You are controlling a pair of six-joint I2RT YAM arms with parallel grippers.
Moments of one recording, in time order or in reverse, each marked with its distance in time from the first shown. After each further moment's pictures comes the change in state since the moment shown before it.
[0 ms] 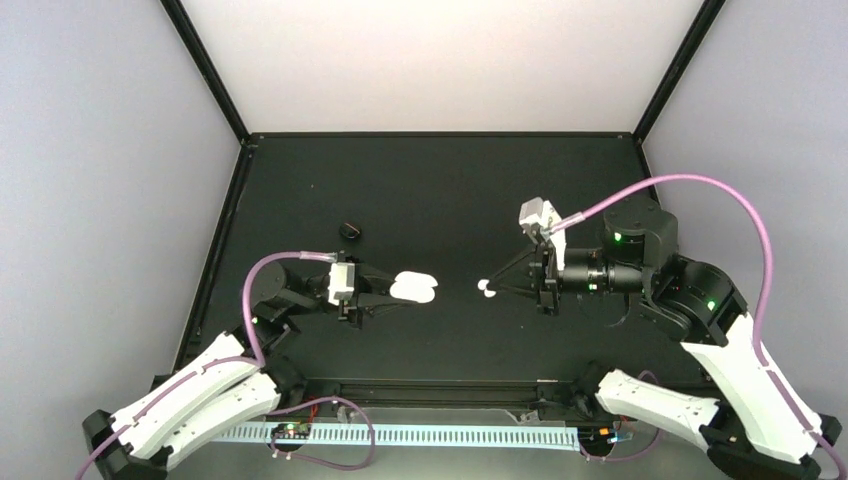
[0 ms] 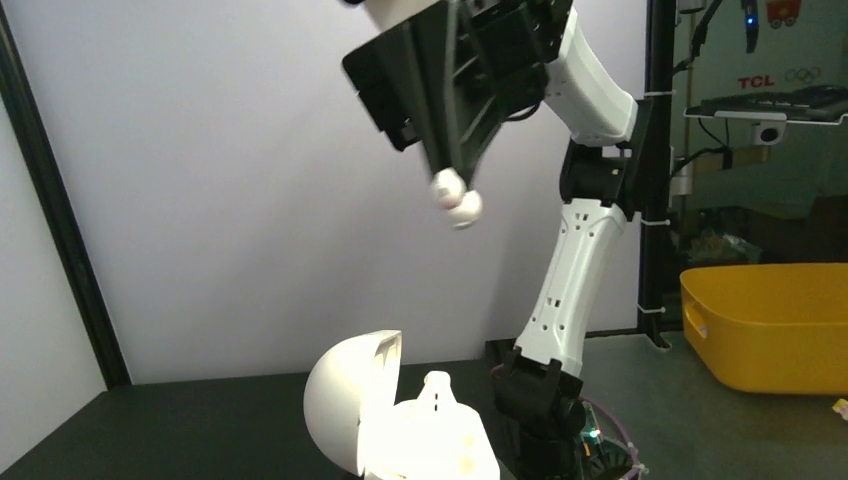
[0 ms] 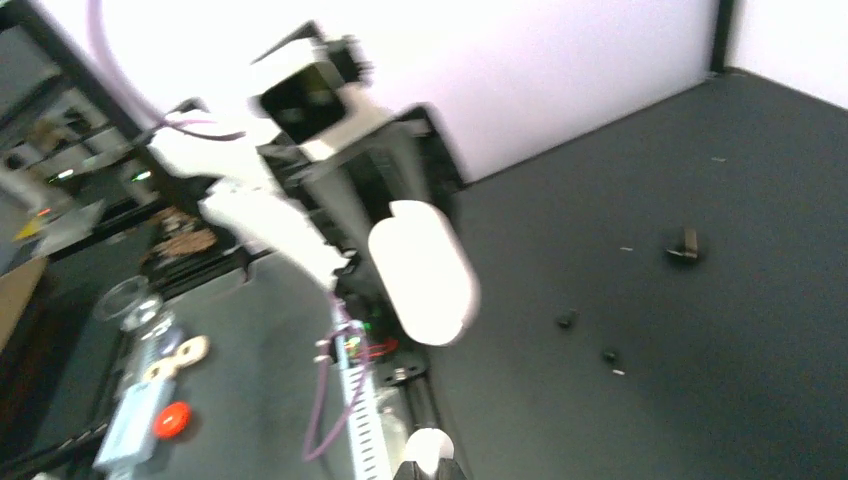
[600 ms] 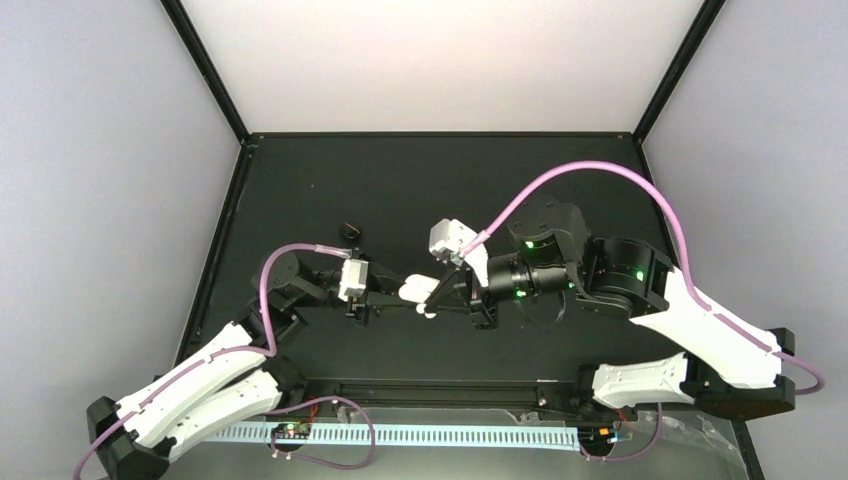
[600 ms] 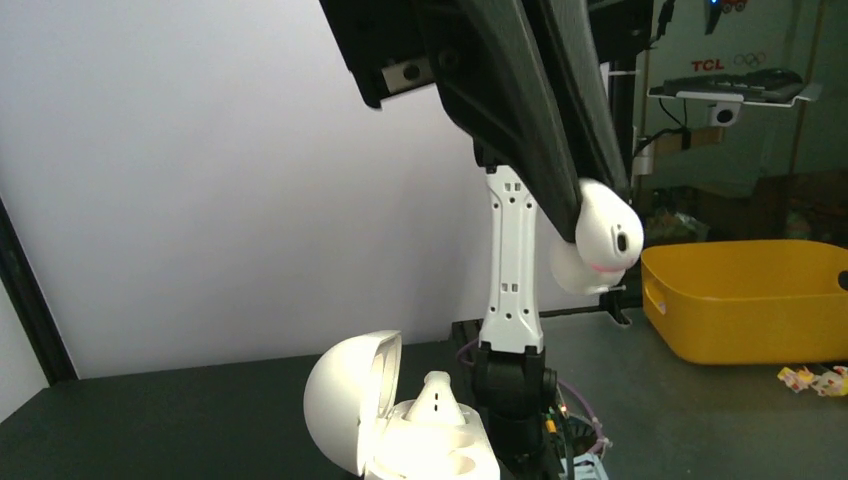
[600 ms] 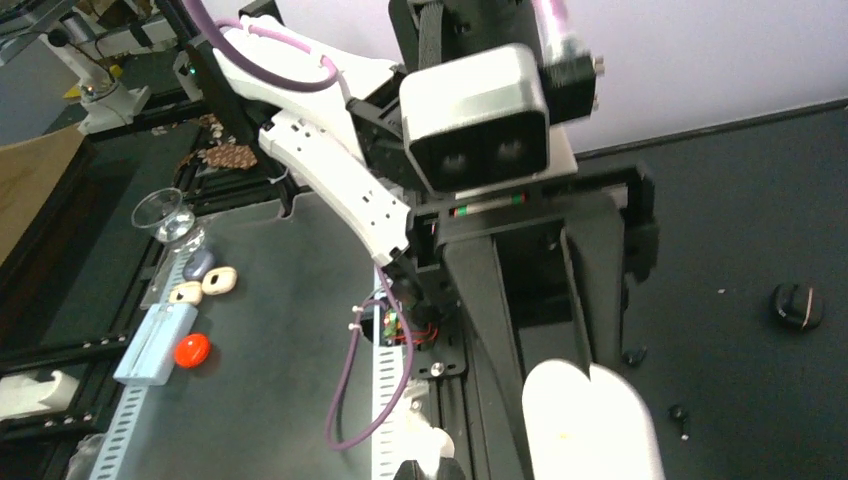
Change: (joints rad) left arm -0.006 0.103 0.055 -0.007 0.087 0.012; right arm 0.433 0.274 0.200 0.008 0.177 -0.065
